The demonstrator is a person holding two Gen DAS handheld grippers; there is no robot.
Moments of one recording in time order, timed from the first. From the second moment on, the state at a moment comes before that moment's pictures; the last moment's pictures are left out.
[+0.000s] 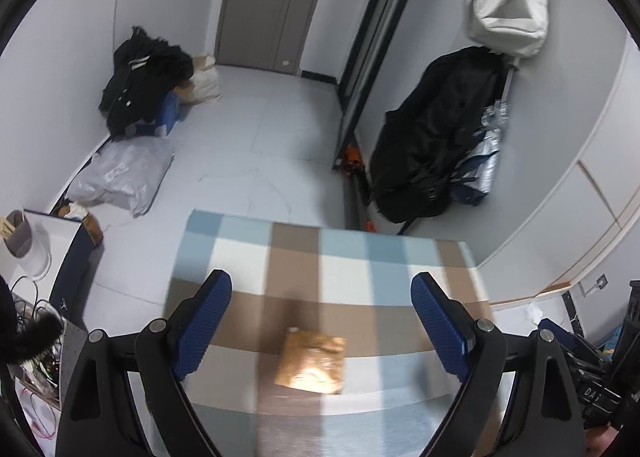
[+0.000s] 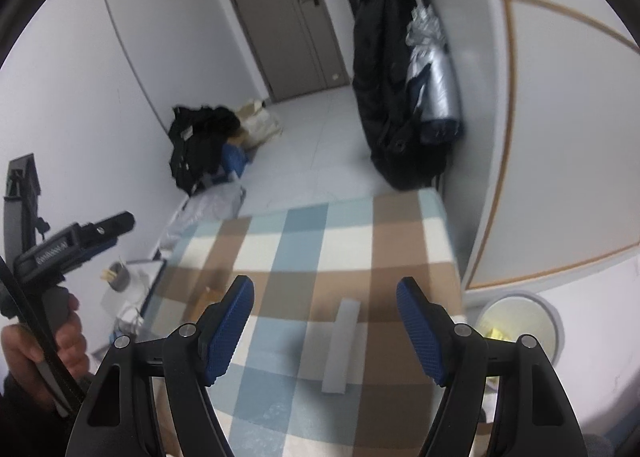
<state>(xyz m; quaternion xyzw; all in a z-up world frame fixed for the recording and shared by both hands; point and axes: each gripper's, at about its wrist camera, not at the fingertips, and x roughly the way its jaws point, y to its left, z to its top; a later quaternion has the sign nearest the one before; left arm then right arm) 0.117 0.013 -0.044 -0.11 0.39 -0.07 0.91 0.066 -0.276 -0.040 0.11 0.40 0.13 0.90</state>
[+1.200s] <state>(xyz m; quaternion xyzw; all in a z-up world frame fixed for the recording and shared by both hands) 0.137 0.029 -0.111 -0.09 0.51 -0.14 0.84 0.111 -0.239 -0.126 0.05 0.50 0.09 0.86</state>
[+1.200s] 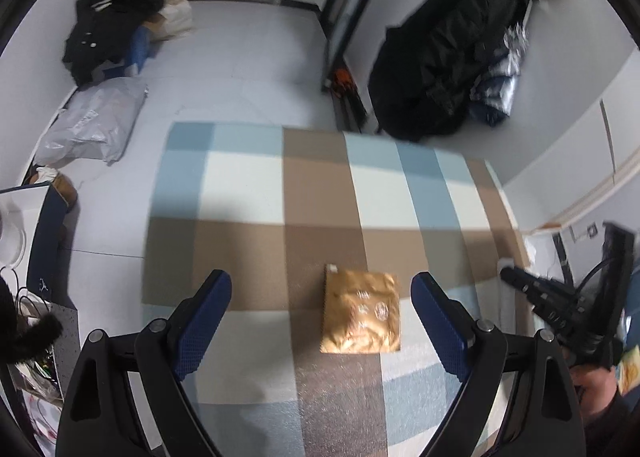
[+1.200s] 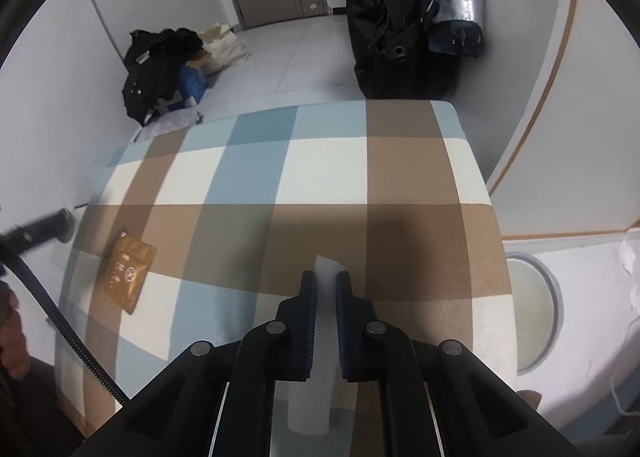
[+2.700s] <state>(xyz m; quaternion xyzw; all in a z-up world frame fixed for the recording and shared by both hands) 0.121 -0.035 -0.132 0.04 0.56 -0.10 0.82 0.025 -0.271 -0.078 0.14 0.40 0.20 0.88</state>
